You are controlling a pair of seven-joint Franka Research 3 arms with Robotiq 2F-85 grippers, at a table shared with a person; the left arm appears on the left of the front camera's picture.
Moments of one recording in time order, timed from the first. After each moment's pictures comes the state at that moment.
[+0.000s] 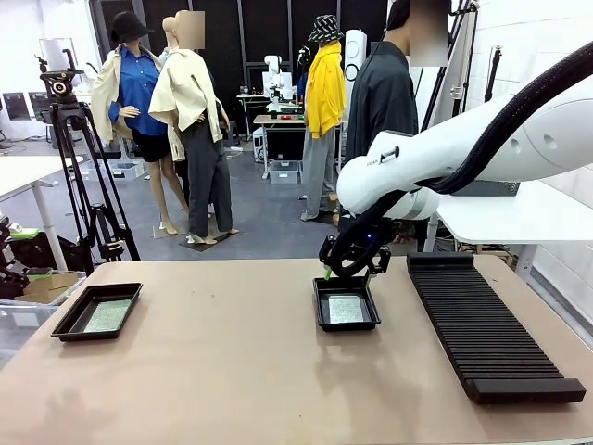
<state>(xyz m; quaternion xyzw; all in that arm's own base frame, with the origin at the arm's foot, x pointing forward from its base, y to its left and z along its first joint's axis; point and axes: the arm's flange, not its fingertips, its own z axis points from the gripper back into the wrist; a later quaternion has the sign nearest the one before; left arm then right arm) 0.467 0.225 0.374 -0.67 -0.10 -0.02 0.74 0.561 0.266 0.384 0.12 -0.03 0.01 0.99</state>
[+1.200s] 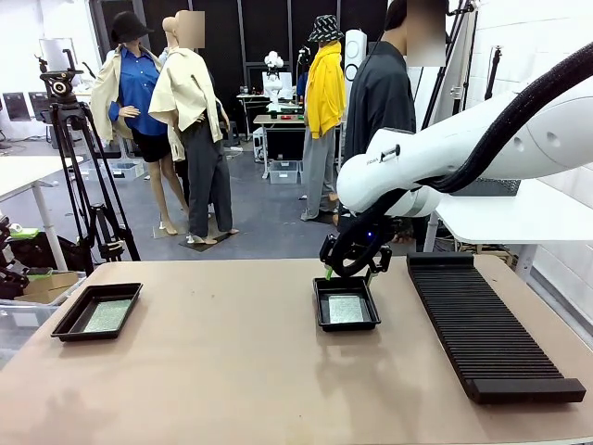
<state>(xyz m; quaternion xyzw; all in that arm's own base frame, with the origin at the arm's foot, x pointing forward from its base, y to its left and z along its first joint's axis) 0.467 0.225 0.374 -0.67 -0.10 -0.02 0.74 0.559 0.266 0.387 0.12 -0.03 0.02 0.99</state>
